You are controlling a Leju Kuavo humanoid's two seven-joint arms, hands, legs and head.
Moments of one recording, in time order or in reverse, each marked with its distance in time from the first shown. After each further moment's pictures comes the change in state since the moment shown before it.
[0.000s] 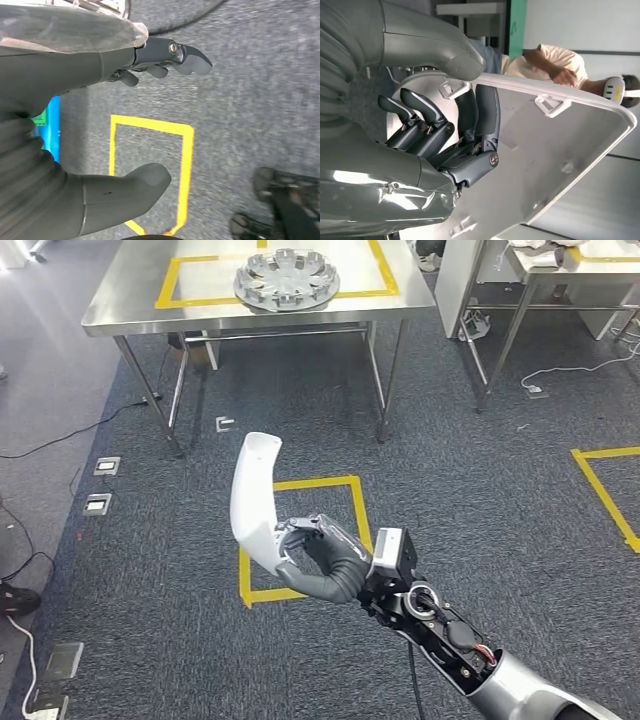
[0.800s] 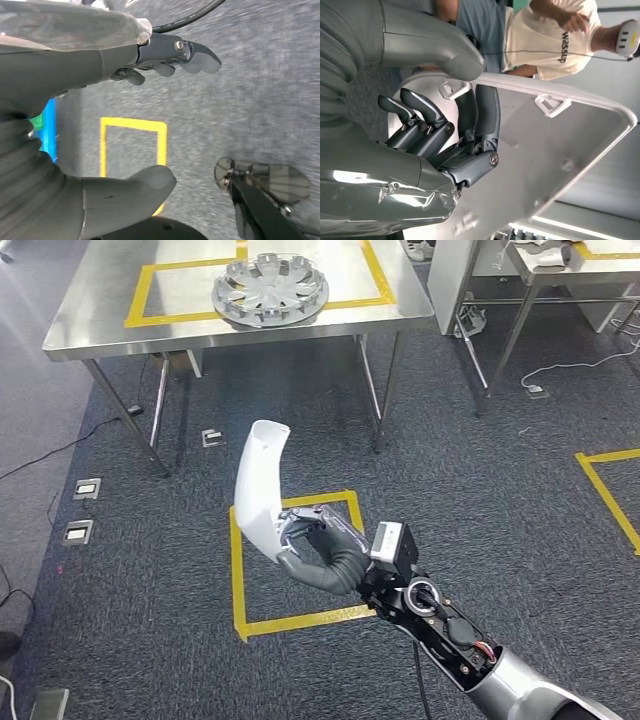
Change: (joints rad) left arm -0.005 0.002 0.001 0.000 0.018 -0.004 0.000; right arm -0.020 0.009 0.000 0.008 0.021 -0.045 0.009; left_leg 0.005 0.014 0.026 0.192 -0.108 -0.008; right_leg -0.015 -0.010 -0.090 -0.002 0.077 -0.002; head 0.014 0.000
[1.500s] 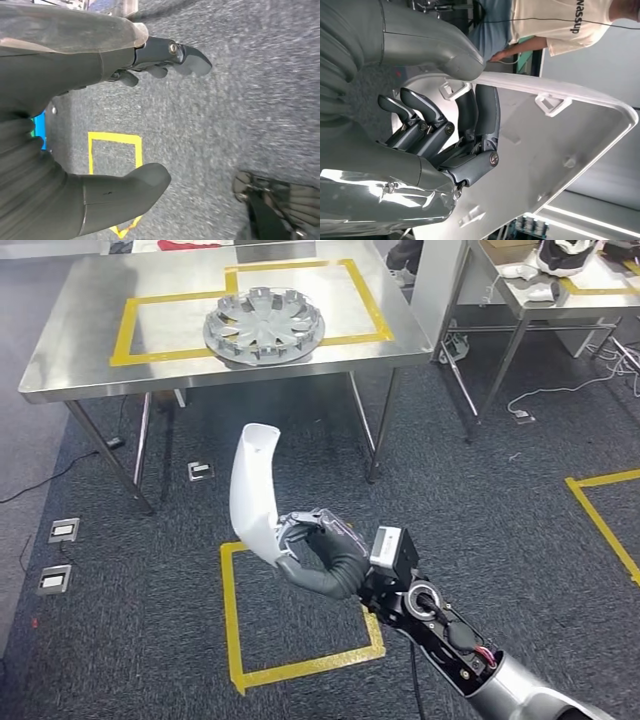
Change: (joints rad) left arm 0.003 0.006 0.005 0.000 -0.001 0.000 0.002; right arm -0.006 0.012 0.011 0.010 0.013 -0.006 0.000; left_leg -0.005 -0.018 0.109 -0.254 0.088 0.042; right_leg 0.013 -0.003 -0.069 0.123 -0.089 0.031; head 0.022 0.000
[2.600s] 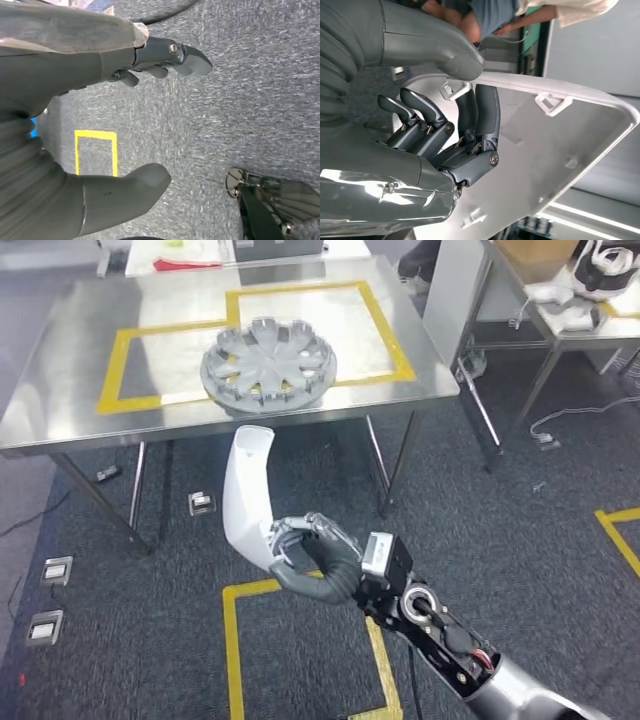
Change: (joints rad) left arm 0.000 0.005 0.009 0.000 -0.011 -0.005 0.004; right arm 0.006 0.007 0.016 -0.004 0.035 -0.002 0.009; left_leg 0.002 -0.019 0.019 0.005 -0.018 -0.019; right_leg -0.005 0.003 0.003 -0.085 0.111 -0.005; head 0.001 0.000
